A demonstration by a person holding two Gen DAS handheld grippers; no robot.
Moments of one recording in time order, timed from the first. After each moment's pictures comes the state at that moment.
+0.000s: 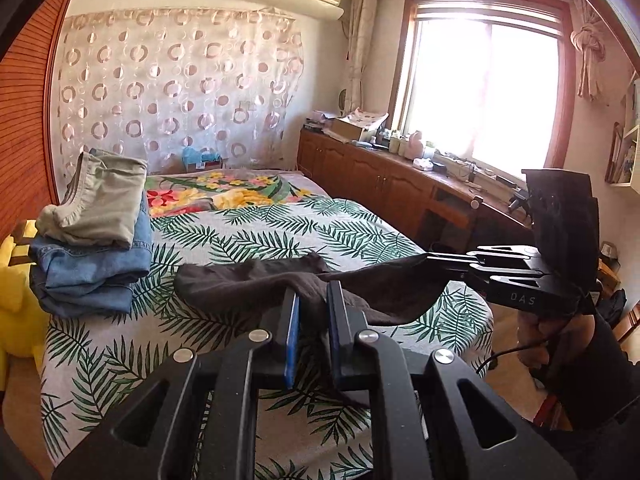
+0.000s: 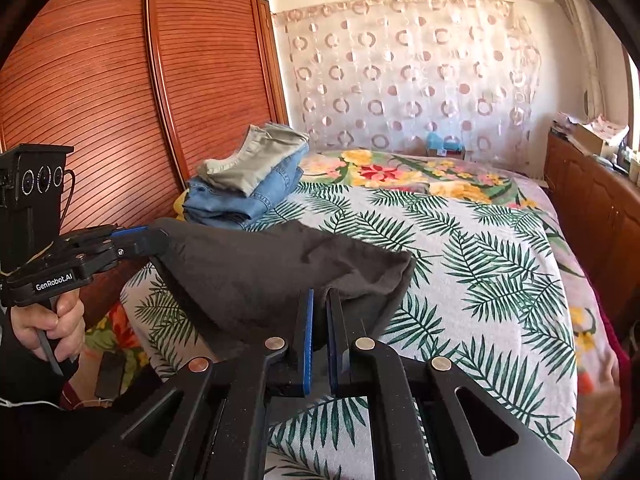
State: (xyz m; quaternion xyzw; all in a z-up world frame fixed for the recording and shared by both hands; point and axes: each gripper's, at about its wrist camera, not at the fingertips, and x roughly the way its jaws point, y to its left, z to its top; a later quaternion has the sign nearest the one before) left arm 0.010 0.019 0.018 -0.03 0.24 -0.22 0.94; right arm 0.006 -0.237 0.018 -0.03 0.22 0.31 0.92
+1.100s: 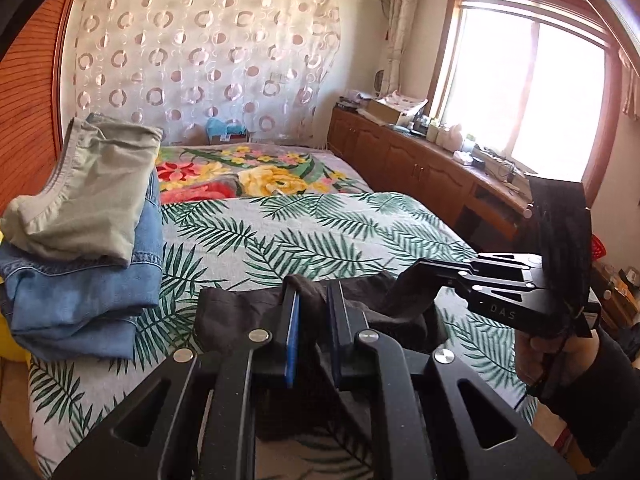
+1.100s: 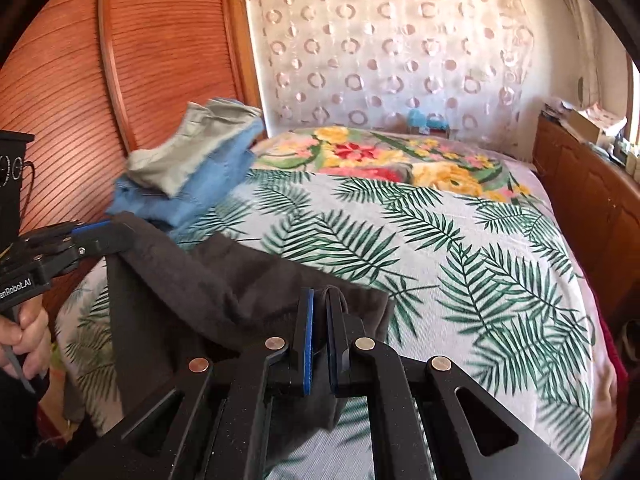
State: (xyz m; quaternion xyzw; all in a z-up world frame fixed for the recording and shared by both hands) left arm 0.139 0.038 -0.016 -0.05 0.30 -0.18 0.94; right arm 0.149 -0.170 0.001 -0.05 0.27 0.27 0.92
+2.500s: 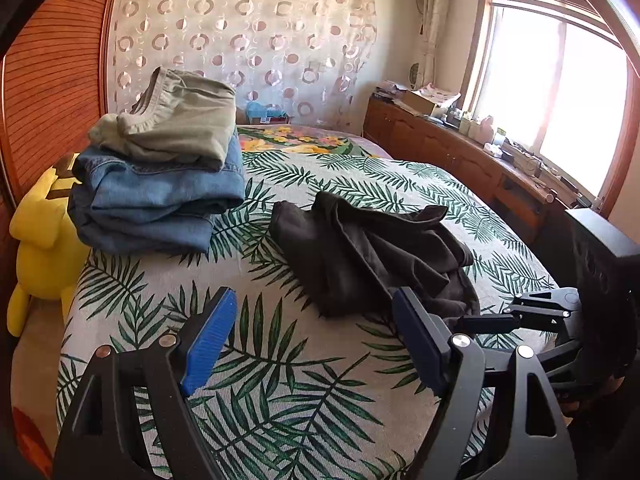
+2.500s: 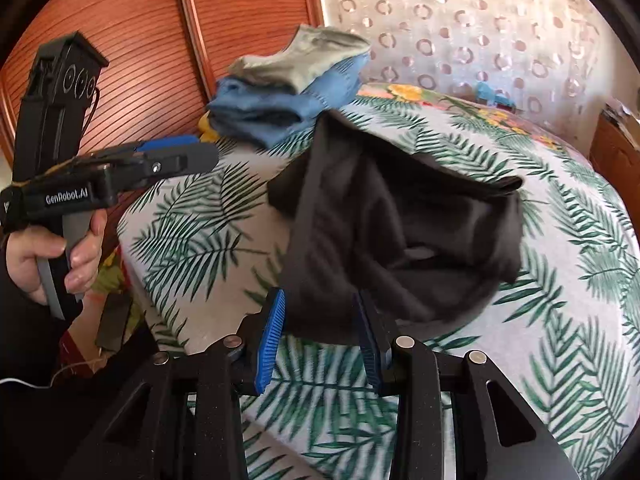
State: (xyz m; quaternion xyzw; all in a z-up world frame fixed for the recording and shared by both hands) left arm 0.056 0.086 -0.049 -0.05 0.32 -0.12 0.94; right arm 0.062 -0.117 -0.050 -0.11 0.33 0.37 0.86
